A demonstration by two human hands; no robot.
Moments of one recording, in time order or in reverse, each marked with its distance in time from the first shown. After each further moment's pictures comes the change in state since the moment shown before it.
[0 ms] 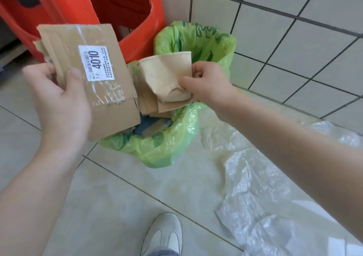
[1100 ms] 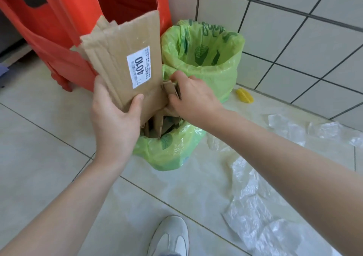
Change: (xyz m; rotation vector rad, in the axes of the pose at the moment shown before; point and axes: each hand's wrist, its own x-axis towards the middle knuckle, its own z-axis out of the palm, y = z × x) left_hand -0.050 0.002 0.033 0.128 -0.116 0.268; right_hand 0.014 0.016 0.044 -0.662 -0.078 -0.252
